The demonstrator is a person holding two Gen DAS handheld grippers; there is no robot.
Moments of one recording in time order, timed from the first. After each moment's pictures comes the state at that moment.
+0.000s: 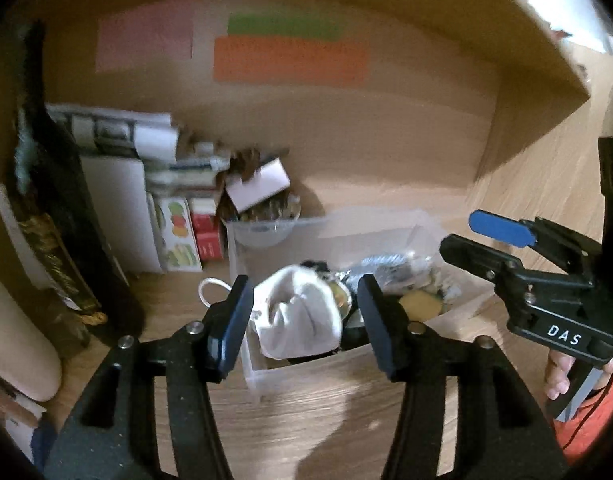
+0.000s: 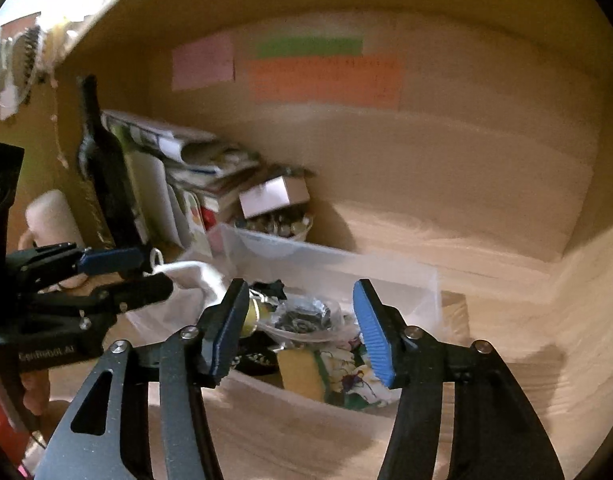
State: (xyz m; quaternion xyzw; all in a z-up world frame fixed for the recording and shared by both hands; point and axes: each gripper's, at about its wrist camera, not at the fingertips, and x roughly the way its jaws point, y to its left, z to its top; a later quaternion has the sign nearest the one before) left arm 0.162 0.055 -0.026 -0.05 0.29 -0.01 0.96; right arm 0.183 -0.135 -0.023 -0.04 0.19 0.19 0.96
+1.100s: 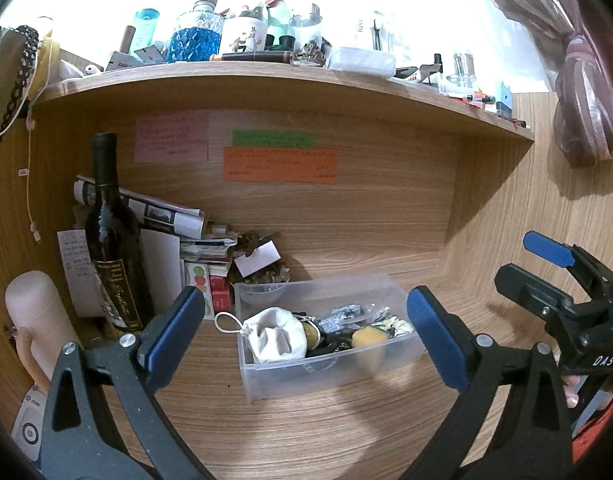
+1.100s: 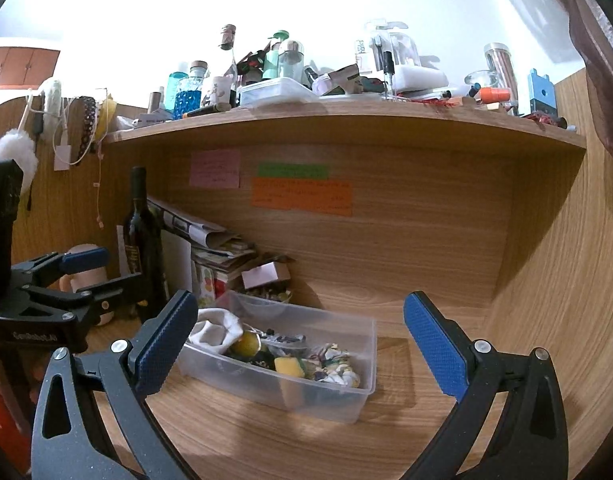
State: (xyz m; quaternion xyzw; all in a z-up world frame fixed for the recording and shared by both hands) left arm 0.070 0.011 0.014 -0.04 0.14 0.02 0.99; right arm 0.067 -0.167 -0.002 -0.01 0.03 0.15 0.99
